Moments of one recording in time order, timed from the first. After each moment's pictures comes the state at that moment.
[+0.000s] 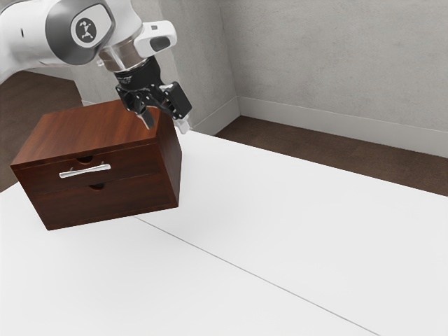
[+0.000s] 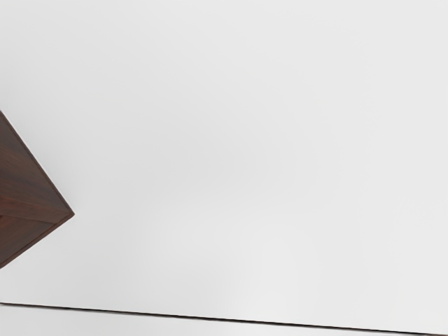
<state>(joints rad) 0.42 0.20 -0.30 -1.22 0.00 1.59 0.06</state>
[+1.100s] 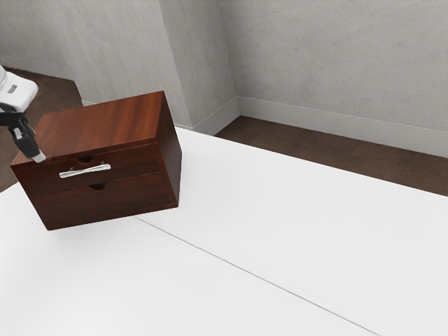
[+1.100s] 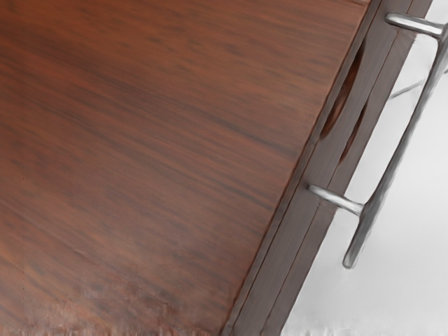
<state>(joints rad) 0.64 -0.01 0.02 -1.64 0.06 1.97 1.06</state>
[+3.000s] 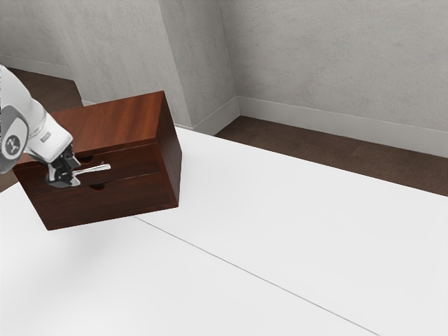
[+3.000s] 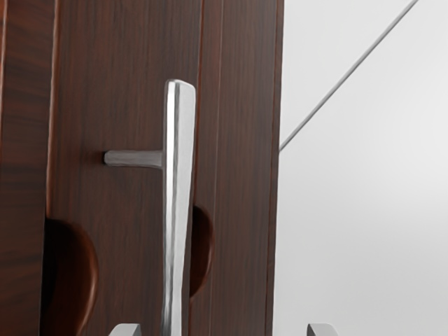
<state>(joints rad) 0.44 -0.16 0.10 -2.01 0.10 2.29 1.29</state>
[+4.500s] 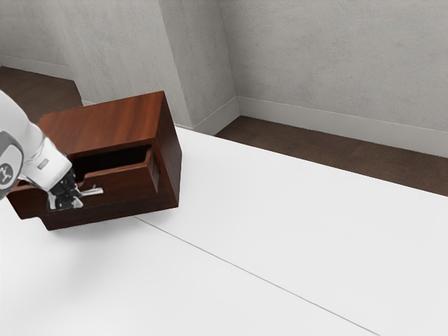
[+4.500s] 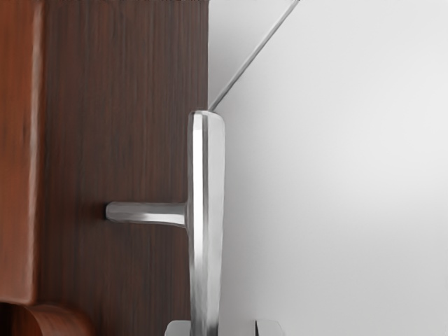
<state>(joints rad) 0.43 -0.33 0.07 -2.22 0.10 2.29 1.29</state>
